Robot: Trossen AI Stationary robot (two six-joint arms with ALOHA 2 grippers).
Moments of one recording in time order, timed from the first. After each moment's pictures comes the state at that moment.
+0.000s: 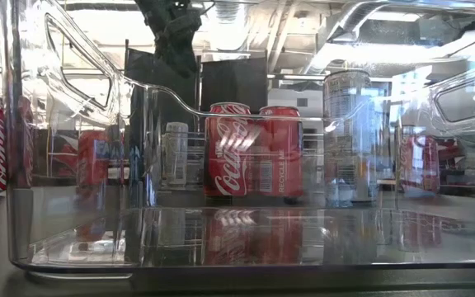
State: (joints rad) left arm 0.59 1.51 1.61 -0.95 -0.06 0.20; right arm 0.98 1.45 1.53 -1.57 -0.21 1.75
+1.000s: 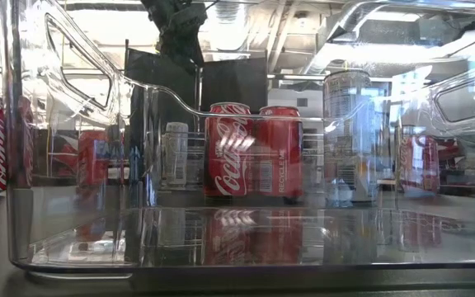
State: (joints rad) left arm 0.52 1.51 1.61 -0.93 -0.06 0.15; right arm 1.10 1.44 1.28 -1.37 -0.12 2.07
